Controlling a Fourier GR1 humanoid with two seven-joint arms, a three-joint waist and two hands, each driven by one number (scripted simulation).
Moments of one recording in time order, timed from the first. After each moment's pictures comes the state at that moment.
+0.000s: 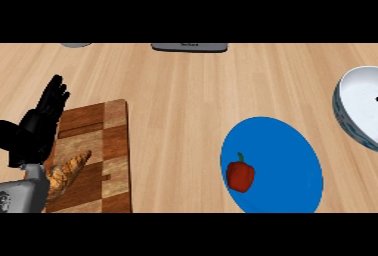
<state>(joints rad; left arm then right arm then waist) -0.17 0.25 0.12 -1.57 -0.03 0.04 0.14 -0.59 -0.78 -0.20 -0.86 0.52 0.20 -0.49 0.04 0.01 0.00</state>
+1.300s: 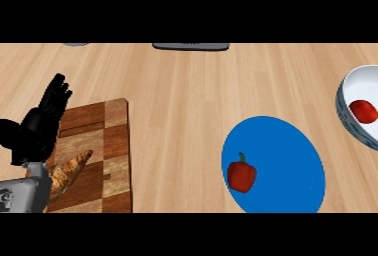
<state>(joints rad) -0.18 0.24 0.13 -1.55 -0.03 0.03 0.13 -0.81 -0.97 -0.51 -0.16 0.24 0.62 -0.54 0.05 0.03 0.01</state>
